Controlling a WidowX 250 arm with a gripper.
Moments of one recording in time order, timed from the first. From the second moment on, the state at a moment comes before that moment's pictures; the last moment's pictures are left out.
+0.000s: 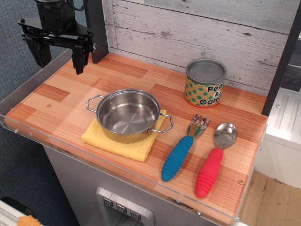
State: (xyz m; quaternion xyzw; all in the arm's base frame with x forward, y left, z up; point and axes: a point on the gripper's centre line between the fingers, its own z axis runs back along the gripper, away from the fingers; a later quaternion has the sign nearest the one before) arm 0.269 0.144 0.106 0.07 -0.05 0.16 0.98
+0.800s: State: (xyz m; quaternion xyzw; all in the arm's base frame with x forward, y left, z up) arm 0.278 0.084 0.101 0.05 -0.04 0.09 0.99
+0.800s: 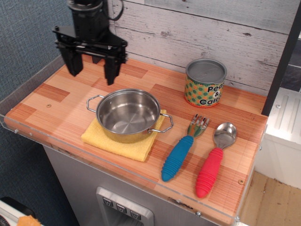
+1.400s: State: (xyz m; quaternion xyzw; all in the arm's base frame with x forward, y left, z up) arm 0.292 -0.026 0.101 0.04 -0.06 -0.03 1.00
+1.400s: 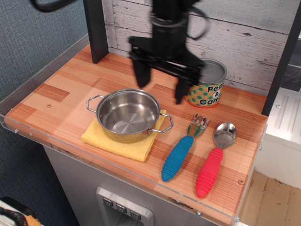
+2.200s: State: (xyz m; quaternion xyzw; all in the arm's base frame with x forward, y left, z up) arm 0.292 -0.118 0.037 0.00 -0.03 -0.03 1.00
